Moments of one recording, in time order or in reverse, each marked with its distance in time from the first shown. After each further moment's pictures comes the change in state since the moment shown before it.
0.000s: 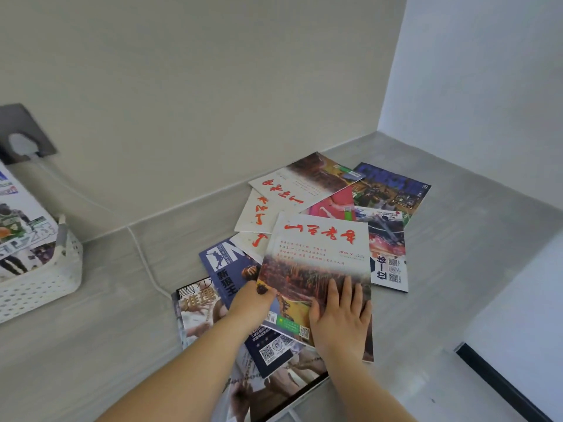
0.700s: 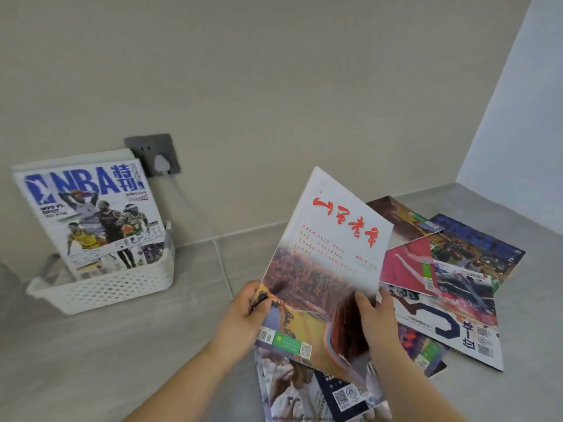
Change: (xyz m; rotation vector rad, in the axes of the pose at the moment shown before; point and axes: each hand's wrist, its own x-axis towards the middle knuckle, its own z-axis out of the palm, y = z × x) left_hand -0.052 -0.053 -0.117 -0.359 0.361 0.340; right_hand 0.027 -0.099 -0.043 1.066 -0.129 0.081
